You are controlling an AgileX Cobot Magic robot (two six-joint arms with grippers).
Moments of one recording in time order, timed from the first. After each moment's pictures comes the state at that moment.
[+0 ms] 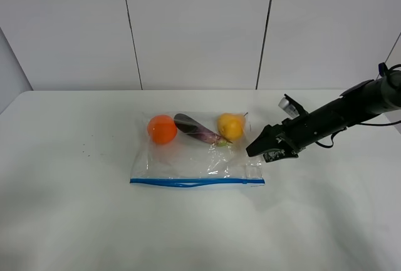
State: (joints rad) left arm -0.01 0.00 -0.49 0.01 1.05 -0.01; right arm -0.02 2.15 -1.20 1.05 1.01 -1.07
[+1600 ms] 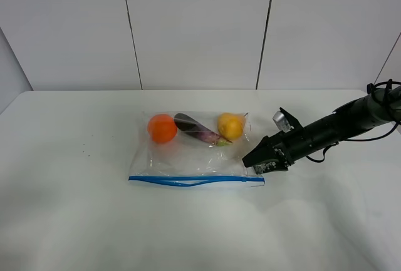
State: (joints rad) left arm -0.01 0.00 -0.49 0.01 1.05 -0.01; right arm -0.03 2.26 -1.21 1.15 1.13 -1.18
